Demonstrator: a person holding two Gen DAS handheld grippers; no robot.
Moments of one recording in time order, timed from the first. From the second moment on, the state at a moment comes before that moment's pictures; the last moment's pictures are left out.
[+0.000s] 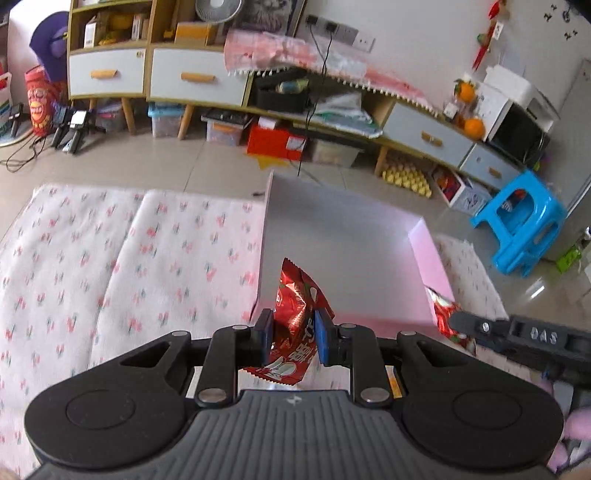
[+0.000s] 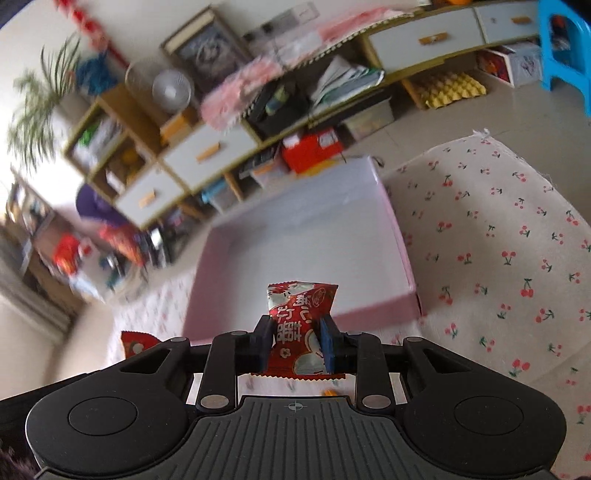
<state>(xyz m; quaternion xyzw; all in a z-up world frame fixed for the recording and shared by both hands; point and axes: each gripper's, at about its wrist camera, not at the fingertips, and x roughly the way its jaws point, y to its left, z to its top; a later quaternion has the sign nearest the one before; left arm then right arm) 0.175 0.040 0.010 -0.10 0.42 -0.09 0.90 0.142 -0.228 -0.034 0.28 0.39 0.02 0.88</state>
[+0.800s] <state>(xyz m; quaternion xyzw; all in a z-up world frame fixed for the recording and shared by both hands) 0.228 0.013 -0.029 -0.02 0.46 -0.07 0.89 0.178 -0.265 -0.069 0.30 0.38 -0.01 0.87</state>
